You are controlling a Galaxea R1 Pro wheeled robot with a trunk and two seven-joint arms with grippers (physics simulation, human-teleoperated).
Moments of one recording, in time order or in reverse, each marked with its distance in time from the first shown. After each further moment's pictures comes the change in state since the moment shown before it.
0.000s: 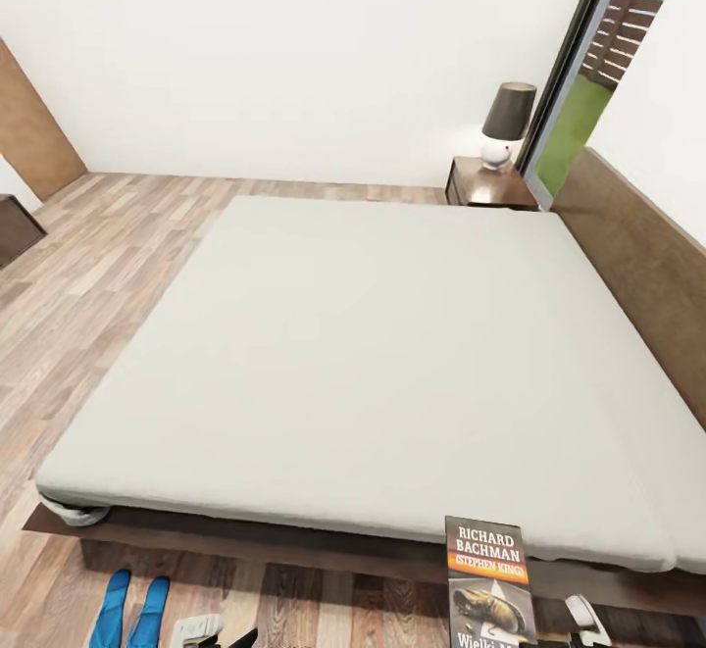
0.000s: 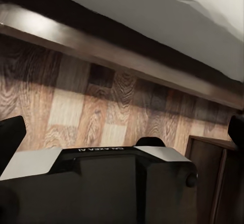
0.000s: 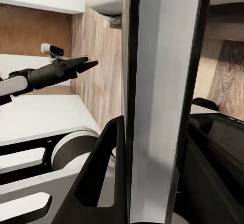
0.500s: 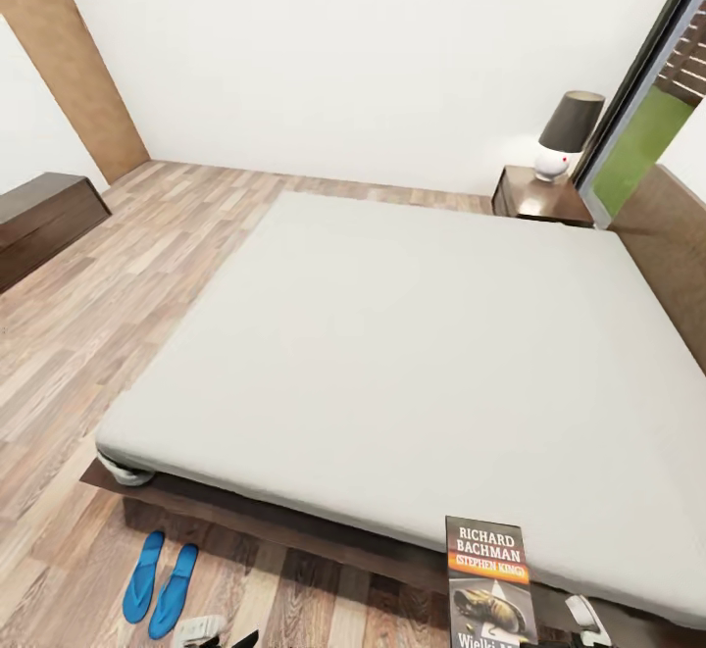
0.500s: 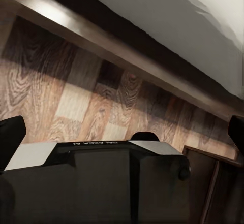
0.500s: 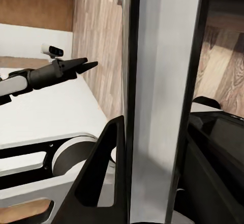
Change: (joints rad) left arm 0.000 0.001 -0.001 0.001 -0.001 0.013 -0.014; right arm 0.000 -0.001 0.000 0.001 0.000 0.001 0.000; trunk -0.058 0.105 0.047
